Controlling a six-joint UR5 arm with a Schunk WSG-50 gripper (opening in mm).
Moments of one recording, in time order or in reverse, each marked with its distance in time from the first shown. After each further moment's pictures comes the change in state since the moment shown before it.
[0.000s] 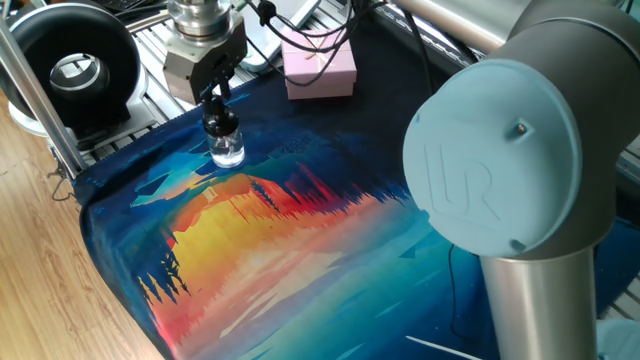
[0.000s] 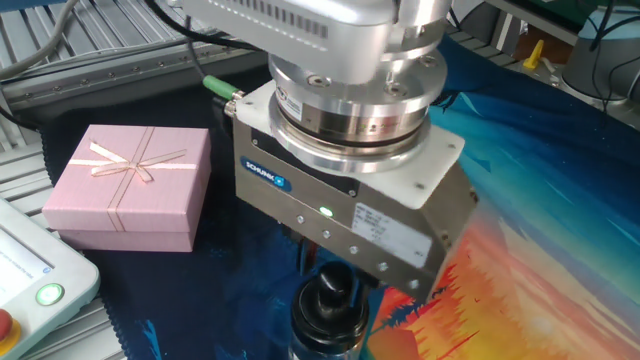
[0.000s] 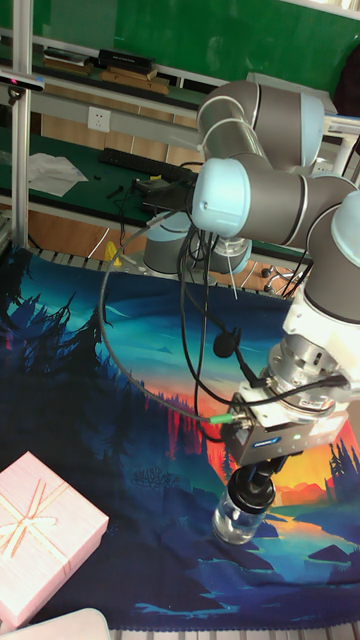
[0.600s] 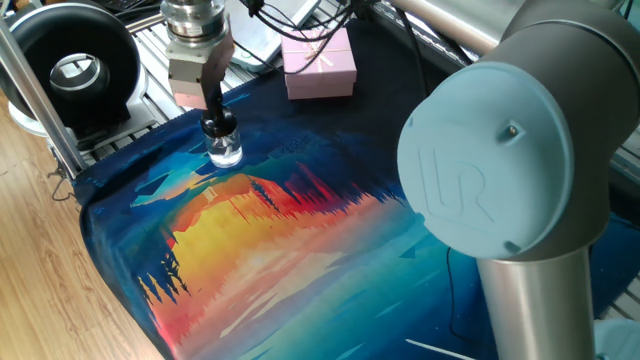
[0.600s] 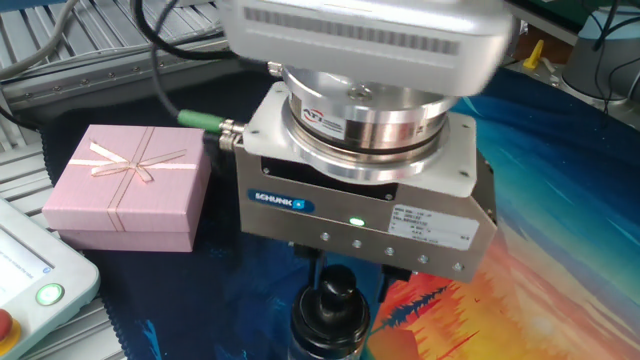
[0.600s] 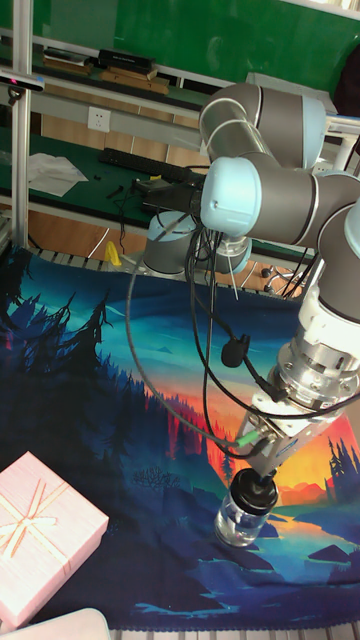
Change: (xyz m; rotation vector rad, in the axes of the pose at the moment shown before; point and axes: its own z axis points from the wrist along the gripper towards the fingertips) arm -0.002 0.008 -0.003 0.001 0.017 -0.324
